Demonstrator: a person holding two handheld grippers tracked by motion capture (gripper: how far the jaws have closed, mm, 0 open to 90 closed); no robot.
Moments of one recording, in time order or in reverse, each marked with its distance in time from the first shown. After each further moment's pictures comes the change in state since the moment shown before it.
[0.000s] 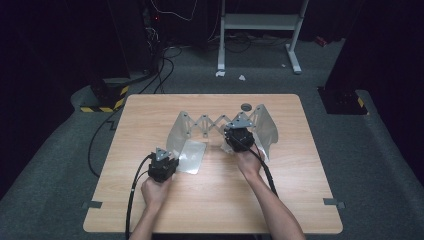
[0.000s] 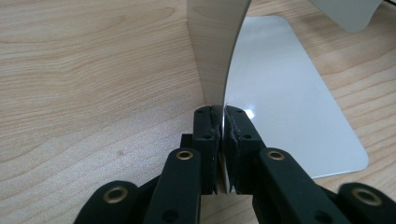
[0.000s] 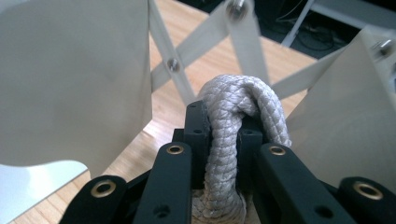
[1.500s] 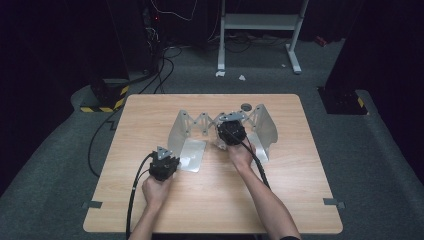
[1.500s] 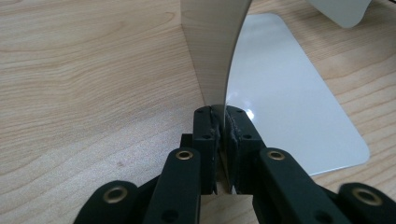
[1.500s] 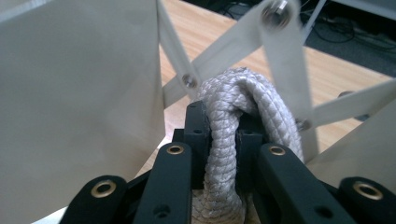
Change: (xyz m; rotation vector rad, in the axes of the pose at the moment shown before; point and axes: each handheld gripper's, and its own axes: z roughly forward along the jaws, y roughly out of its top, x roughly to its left) left arm -0.001 0.004 0.004 -0.002 0.009 0.015; right arm 0.003 0.015 0.033 0.017 0.049 0.044
